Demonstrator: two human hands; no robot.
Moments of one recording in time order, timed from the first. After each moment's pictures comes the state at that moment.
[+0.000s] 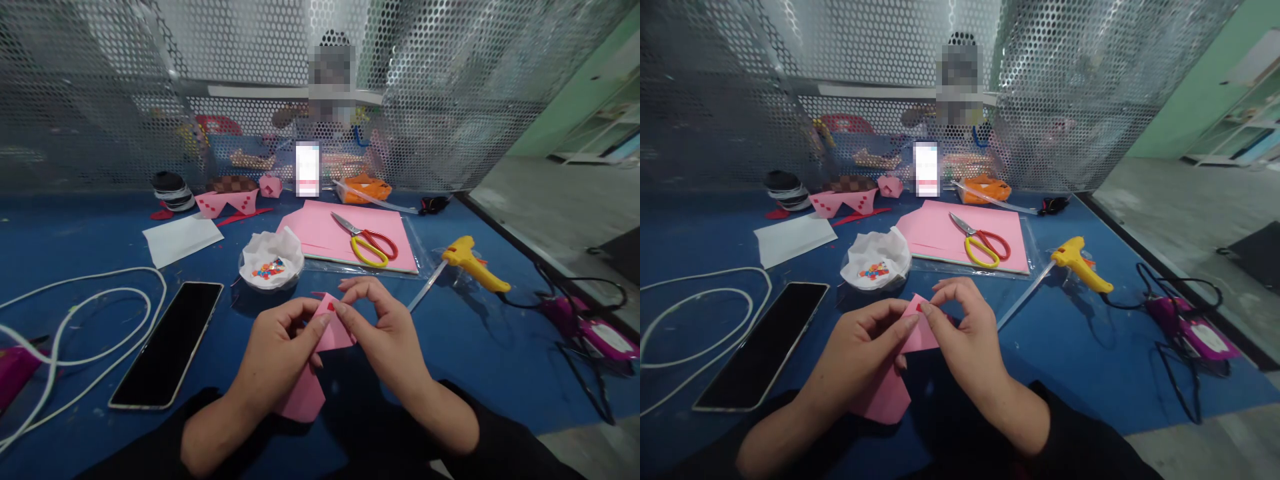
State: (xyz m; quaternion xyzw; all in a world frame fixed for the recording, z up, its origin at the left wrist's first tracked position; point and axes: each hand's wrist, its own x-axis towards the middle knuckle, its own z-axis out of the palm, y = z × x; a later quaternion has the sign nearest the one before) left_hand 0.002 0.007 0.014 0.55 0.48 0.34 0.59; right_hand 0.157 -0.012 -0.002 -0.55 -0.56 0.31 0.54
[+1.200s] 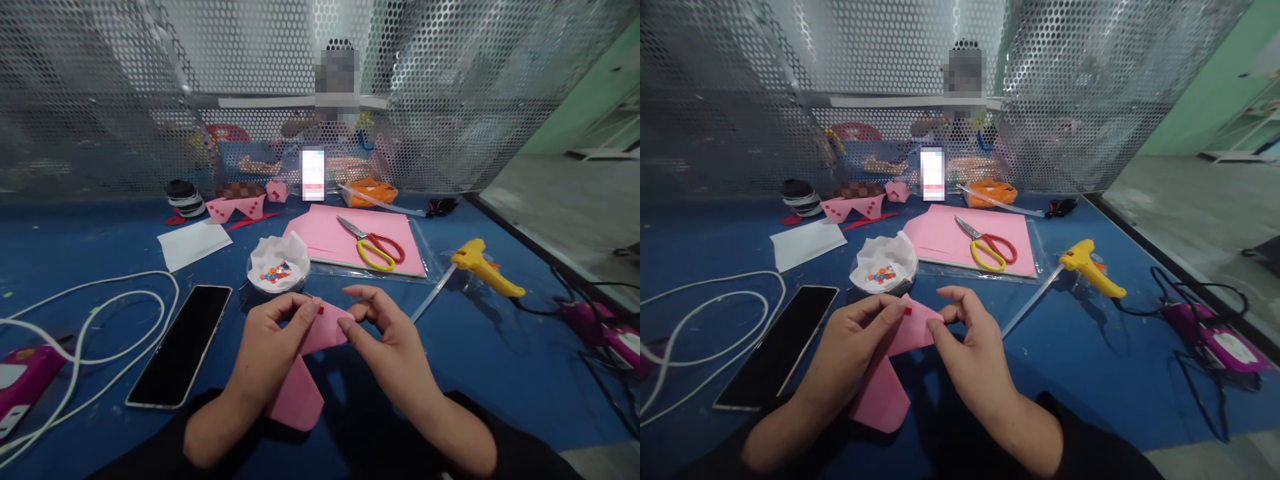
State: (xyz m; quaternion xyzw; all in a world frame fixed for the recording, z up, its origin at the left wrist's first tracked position) left_hand -0.009 0.013 0.017 0.58 0.53 0.40 0.48; right_hand 0.153 -0.021 -0.009 -0.55 -0.51 0.41 0.52
